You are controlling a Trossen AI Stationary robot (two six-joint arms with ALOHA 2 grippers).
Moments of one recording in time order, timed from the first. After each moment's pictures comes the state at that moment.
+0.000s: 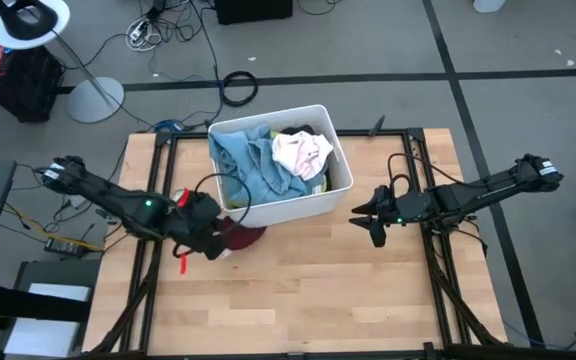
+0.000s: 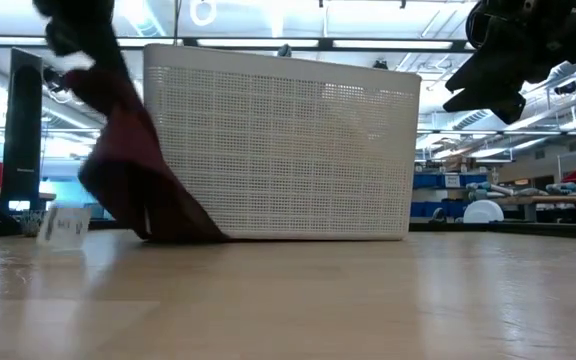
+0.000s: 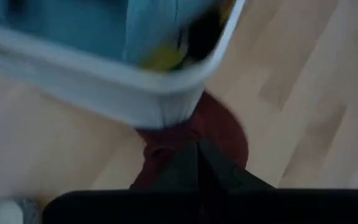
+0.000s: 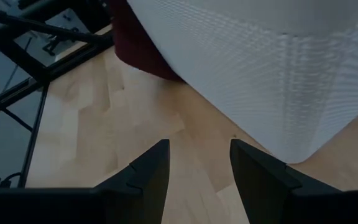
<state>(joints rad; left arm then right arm) -0.42 1.13 1.03 -1.03 -0.51 -0.92 0.25 0.75 0.46 -0.20 0.35 0.60</state>
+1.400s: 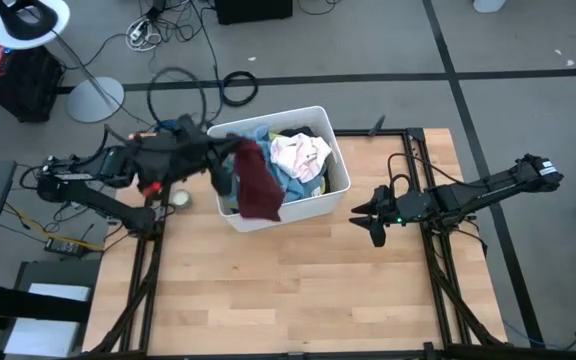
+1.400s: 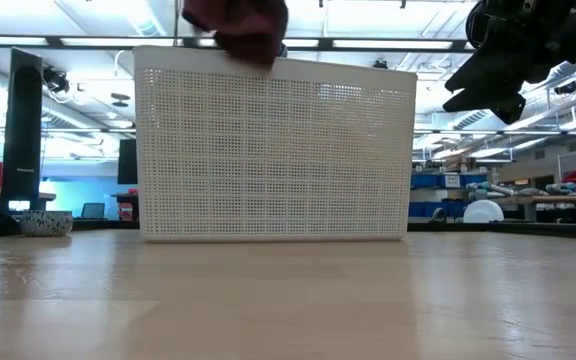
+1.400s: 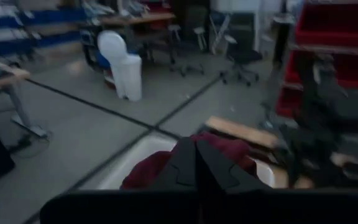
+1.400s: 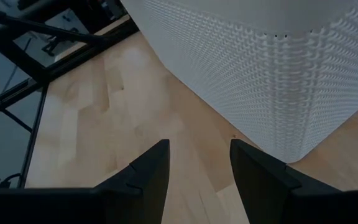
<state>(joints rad) -0.11 1.14 1.47 -0.52 -0.71 -0.14 0.25 0.75 0.46 -0.20 0.35 0.60</state>
